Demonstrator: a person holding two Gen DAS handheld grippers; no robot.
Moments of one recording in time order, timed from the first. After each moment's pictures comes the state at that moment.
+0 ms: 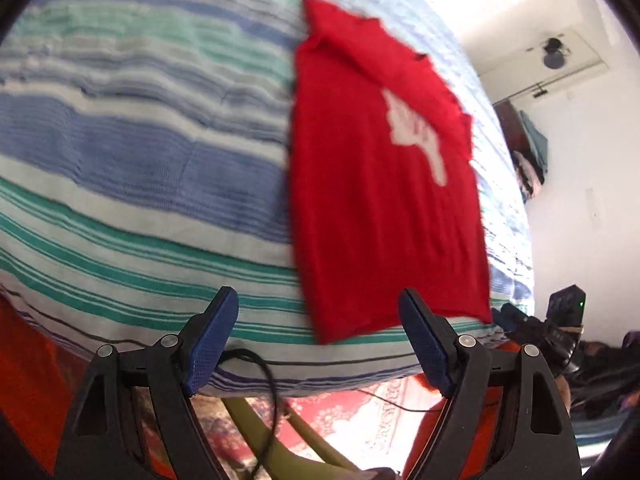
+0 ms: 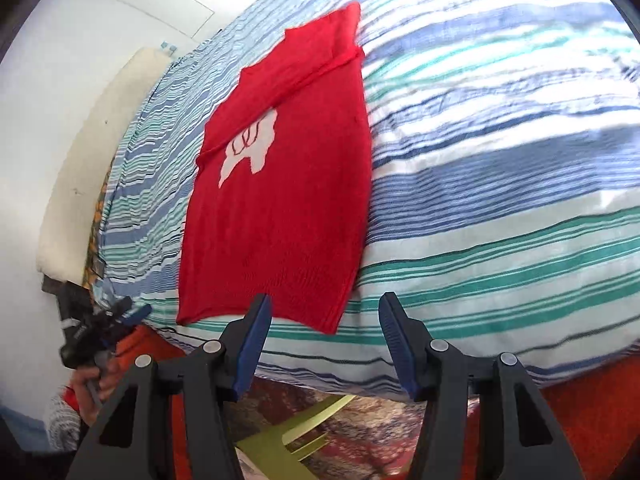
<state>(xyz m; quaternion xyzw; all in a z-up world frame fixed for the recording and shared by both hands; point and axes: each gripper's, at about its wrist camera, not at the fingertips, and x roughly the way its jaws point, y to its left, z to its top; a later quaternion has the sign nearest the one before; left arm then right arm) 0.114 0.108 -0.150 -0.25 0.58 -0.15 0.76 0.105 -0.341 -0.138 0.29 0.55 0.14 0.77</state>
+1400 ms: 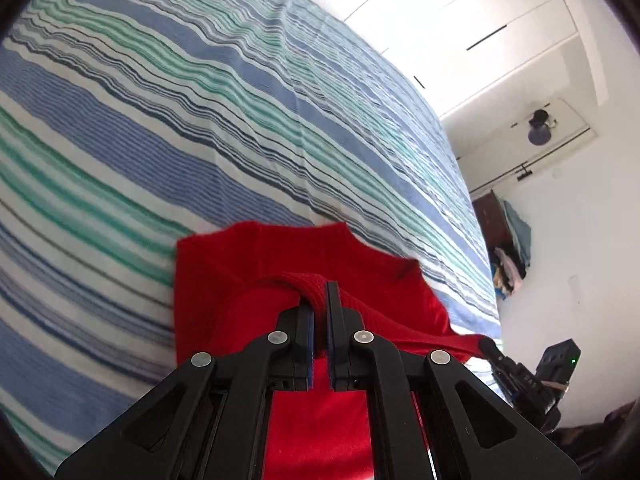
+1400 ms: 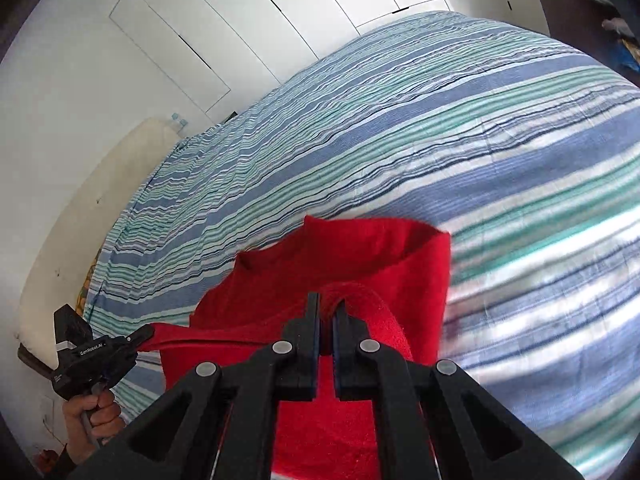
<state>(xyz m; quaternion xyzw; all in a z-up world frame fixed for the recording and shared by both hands) 0.448 0.075 -0.109 -0.31 0.45 -0.15 0.82 0.419 -0.338 -0.095 0.25 0.40 0.10 0.88</state>
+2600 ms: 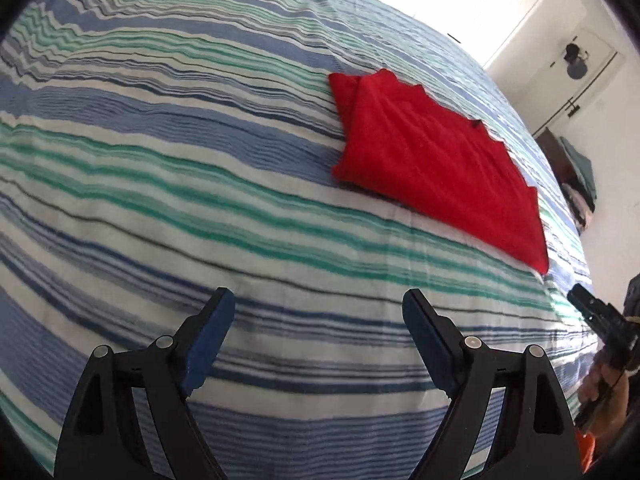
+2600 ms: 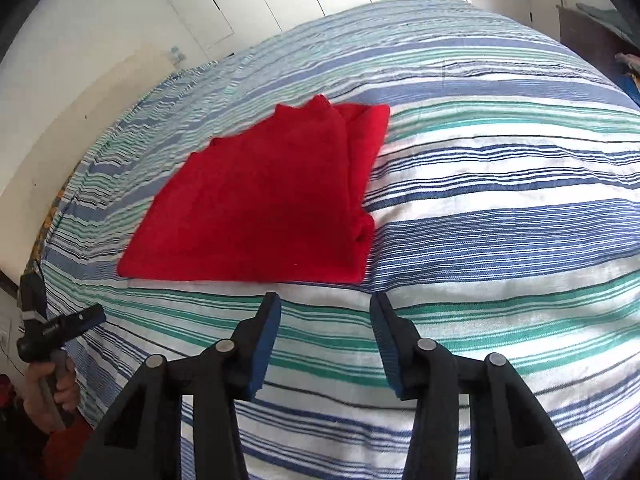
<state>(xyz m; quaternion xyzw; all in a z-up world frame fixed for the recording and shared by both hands) 0.204 0.099 -0.145 -0.17 0.49 -0.05 0.85 0.259 -0.346 -0.122 0.16 0.45 0.10 0.87</state>
